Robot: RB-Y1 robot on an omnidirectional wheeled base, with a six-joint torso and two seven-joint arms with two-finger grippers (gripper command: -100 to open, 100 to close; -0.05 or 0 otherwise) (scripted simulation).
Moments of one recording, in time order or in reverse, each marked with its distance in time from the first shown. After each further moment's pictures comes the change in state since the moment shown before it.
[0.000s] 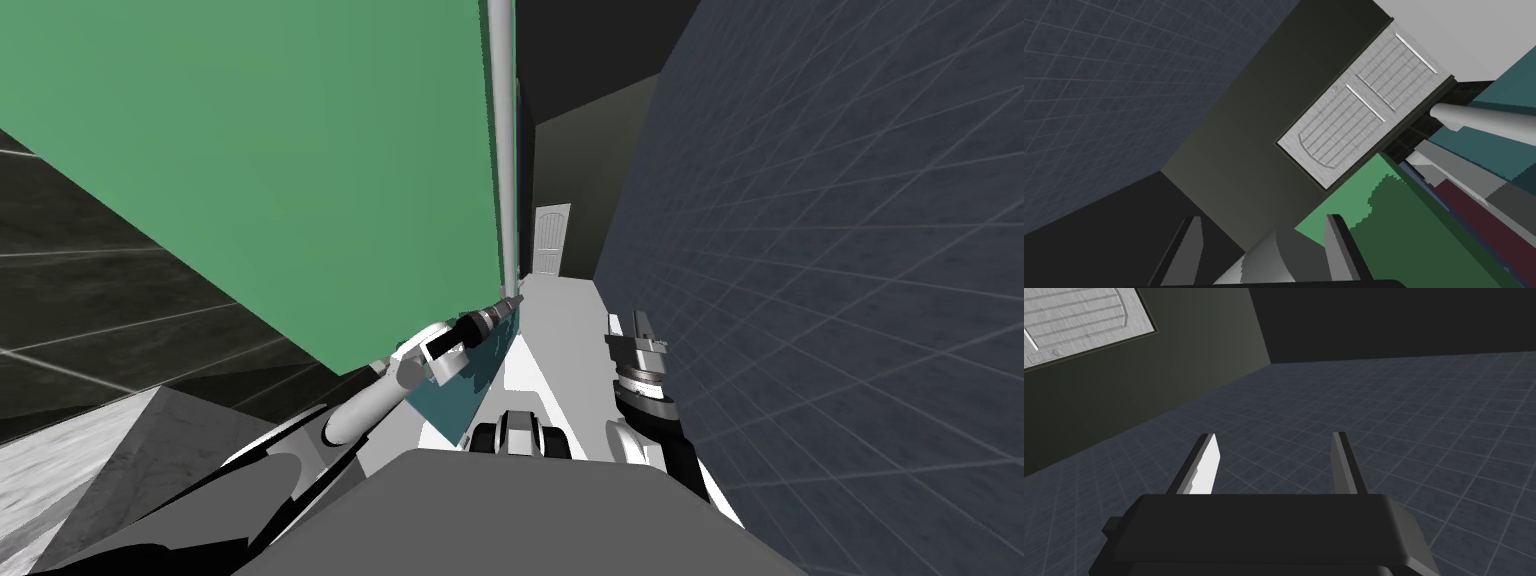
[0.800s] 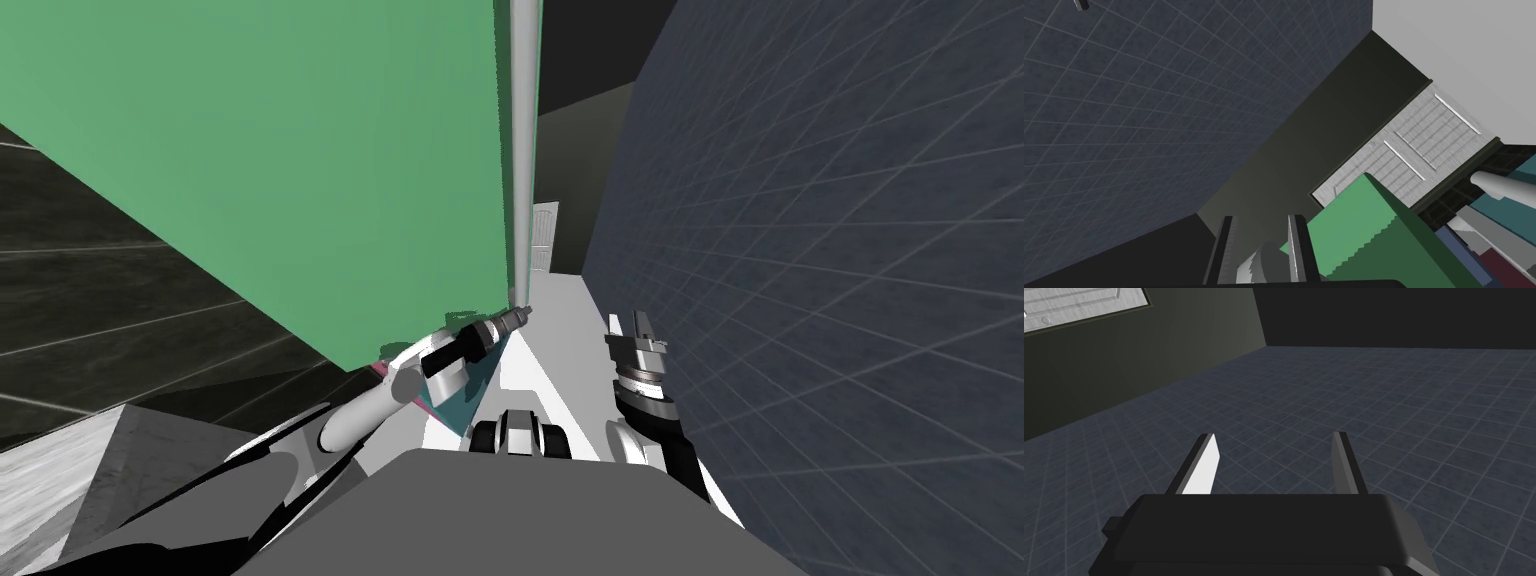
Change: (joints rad) left arm -0.005 0.019 -0.099 -0.086 0.020 0.004 -0.003; right arm 0.000 0.000 0.000 0.000 0.000 0.000 0.000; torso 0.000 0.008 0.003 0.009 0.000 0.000
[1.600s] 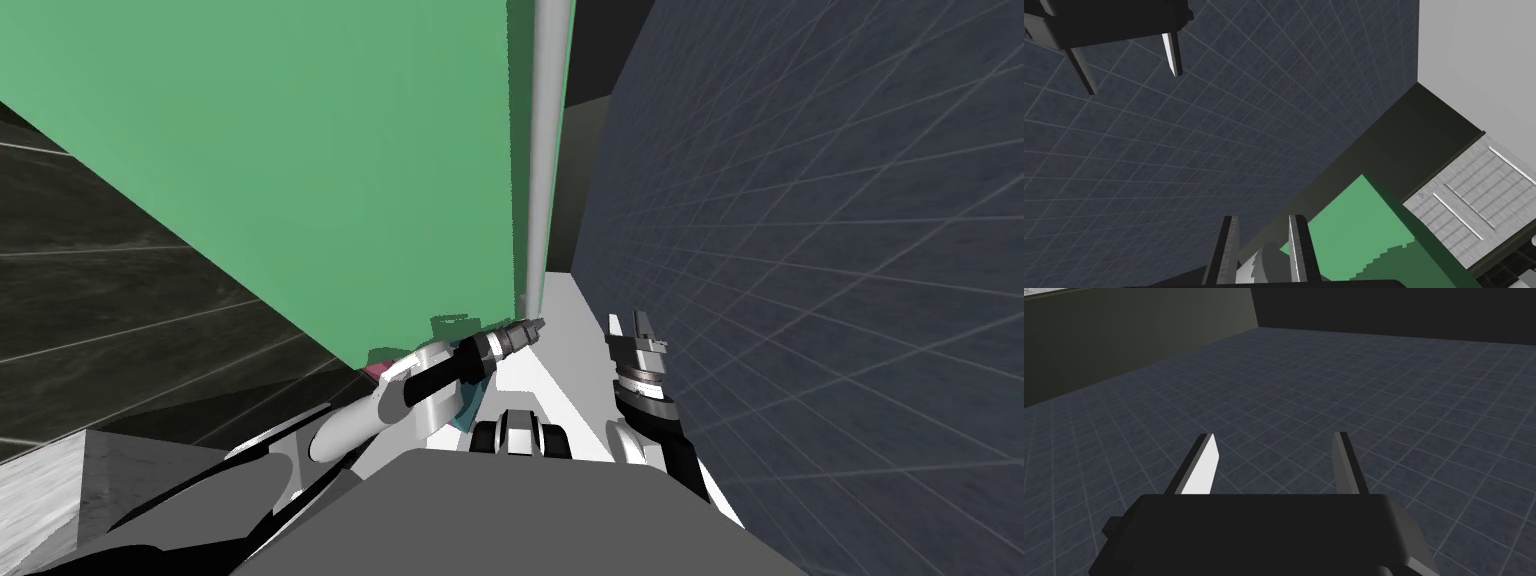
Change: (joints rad) left arm 0.004 0.023 -0.090 -0.113 0.016 0.014 -0.015; right arm 0.000 0.000 0.000 0.000 0.000 0.000 0.000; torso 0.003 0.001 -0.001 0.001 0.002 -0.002
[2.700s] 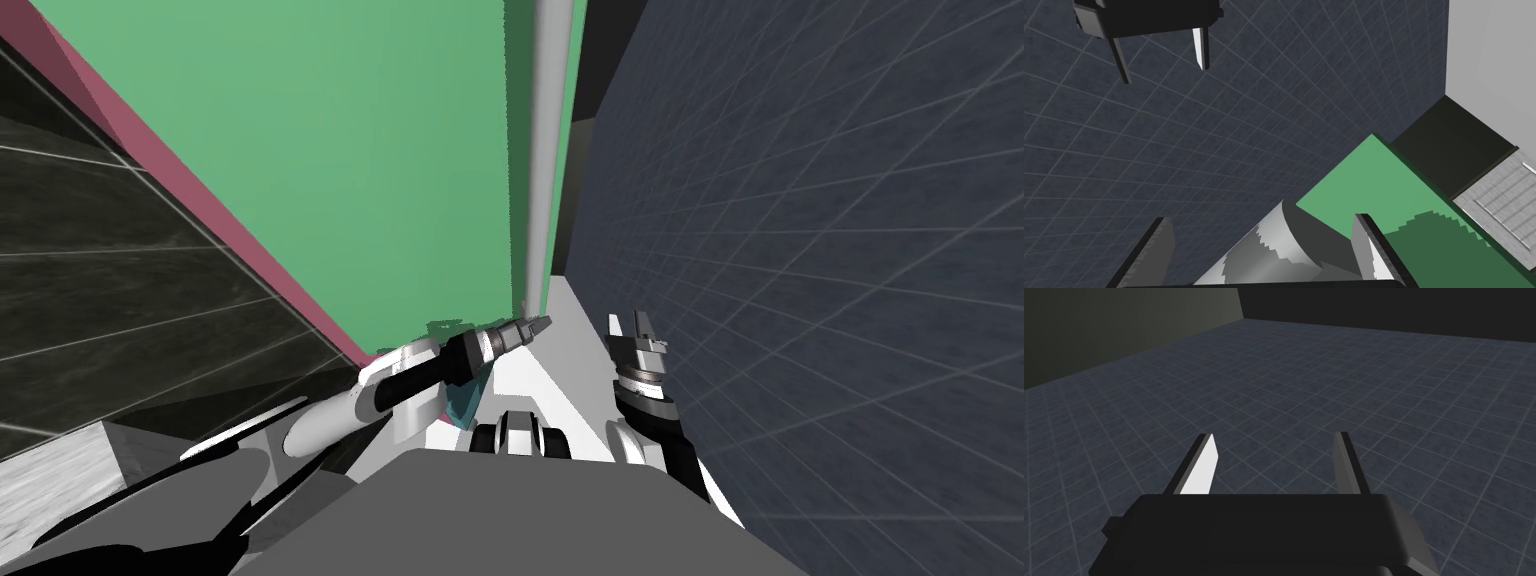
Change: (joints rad) left arm -0.024 0.118 0.035 -0.071 0.068 -0.028 0.079; right arm 0.000 0.000 0.000 0.000 0.000 0.000 0.000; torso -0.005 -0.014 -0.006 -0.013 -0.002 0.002
